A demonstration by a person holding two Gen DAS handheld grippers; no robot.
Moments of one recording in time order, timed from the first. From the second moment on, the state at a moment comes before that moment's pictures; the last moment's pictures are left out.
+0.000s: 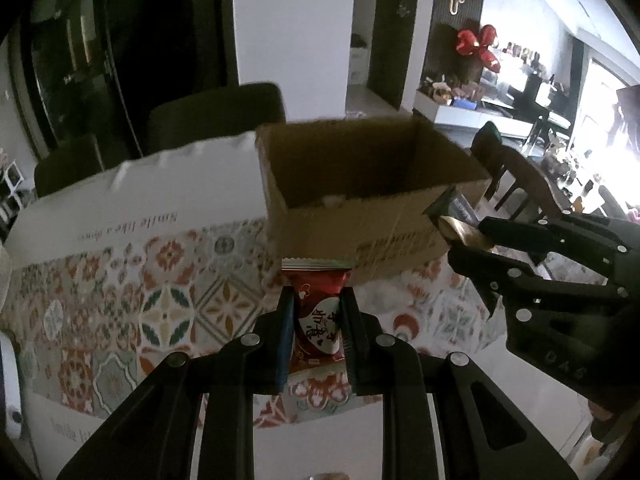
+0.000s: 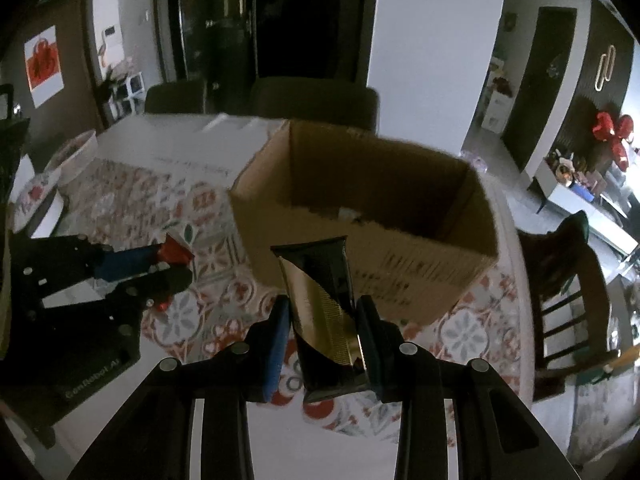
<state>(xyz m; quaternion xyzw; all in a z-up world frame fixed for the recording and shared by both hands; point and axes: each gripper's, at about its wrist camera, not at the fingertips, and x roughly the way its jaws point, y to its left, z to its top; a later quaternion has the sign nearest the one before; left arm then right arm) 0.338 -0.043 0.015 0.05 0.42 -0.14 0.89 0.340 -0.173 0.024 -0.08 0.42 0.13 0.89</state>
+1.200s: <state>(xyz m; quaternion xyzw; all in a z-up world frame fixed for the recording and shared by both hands) 0.458 -0.088 0.045 0.04 0.40 -0.13 0.91 0.464 -0.236 0.034 -0.01 0.41 0.10 0.91</state>
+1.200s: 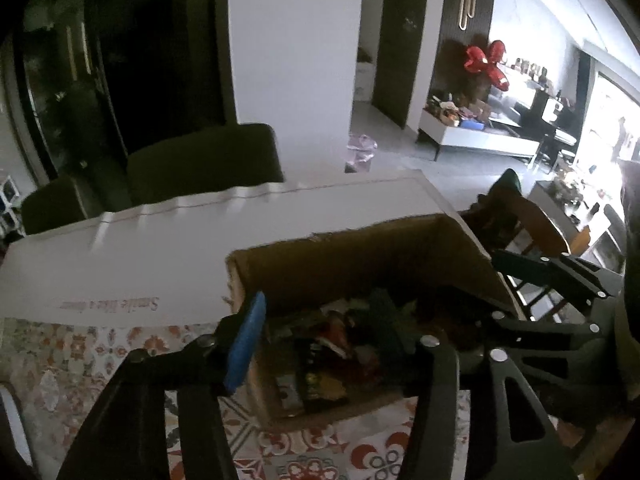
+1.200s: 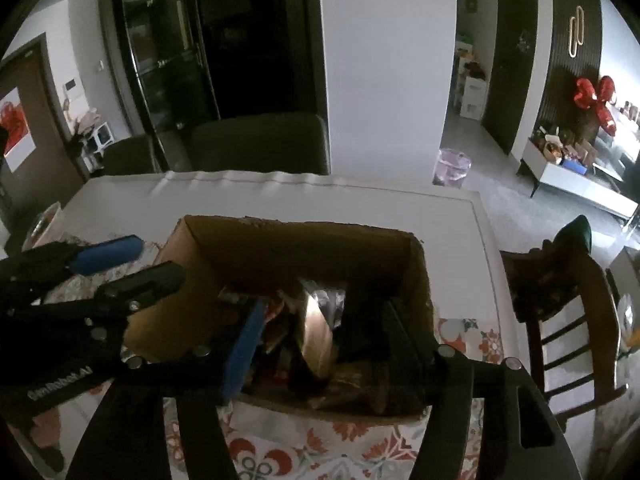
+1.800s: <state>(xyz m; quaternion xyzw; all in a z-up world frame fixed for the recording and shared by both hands) 0.342 -0.047 0.064 0.07 0.32 -0.08 0.94 0.357 -0.205 0.053 -0.05 0.34 0.10 0.93</state>
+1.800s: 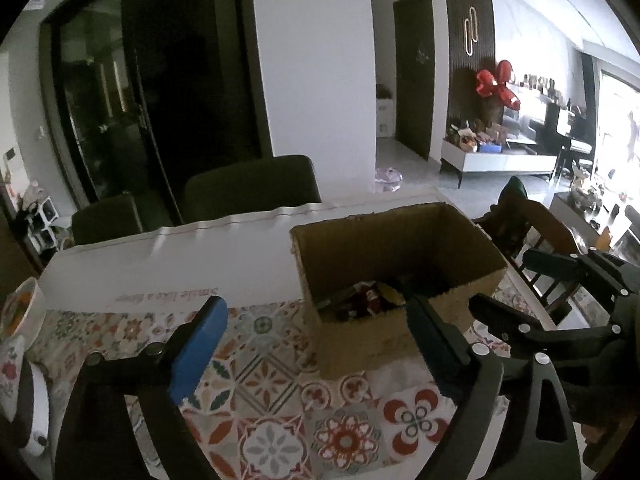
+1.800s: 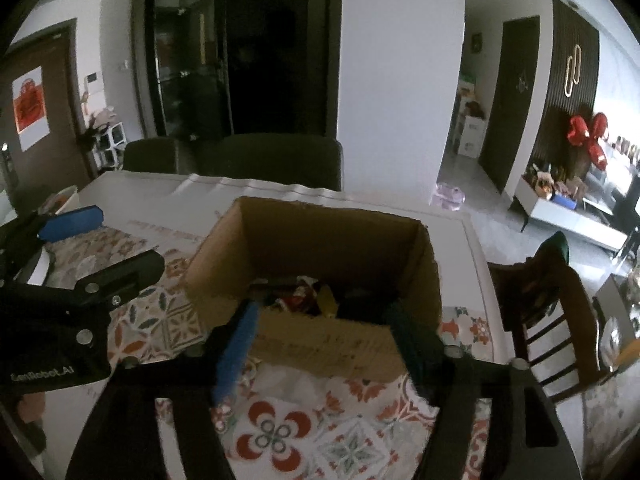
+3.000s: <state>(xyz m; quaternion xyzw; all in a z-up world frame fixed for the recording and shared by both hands) 0.157 0.062 -0.022 0.09 0.35 0.06 0.93 0.194 -0.110 -0.029 -0.08 0.38 0.19 0.90</state>
